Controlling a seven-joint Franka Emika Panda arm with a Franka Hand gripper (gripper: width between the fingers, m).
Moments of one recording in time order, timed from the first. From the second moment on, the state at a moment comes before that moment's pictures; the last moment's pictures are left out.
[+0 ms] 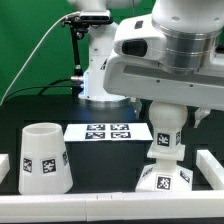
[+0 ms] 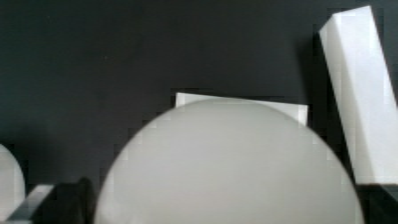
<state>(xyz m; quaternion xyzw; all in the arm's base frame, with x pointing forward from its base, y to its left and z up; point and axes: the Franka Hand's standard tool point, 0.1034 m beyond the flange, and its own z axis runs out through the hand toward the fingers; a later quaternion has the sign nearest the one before) 0.592 0.063 0.108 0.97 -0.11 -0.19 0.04</state>
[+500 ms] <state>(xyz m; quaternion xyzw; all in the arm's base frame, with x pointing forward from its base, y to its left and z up) 0.601 0.049 0.178 0.98 -0.11 -0.13 0.00</state>
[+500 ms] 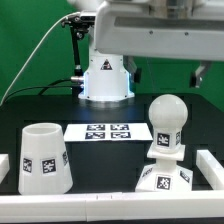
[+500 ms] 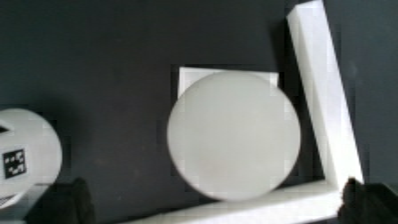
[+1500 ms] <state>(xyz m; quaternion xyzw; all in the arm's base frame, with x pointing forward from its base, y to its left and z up) 0.589 -0.053 0.161 1.00 -0.06 -0.08 0.01</state>
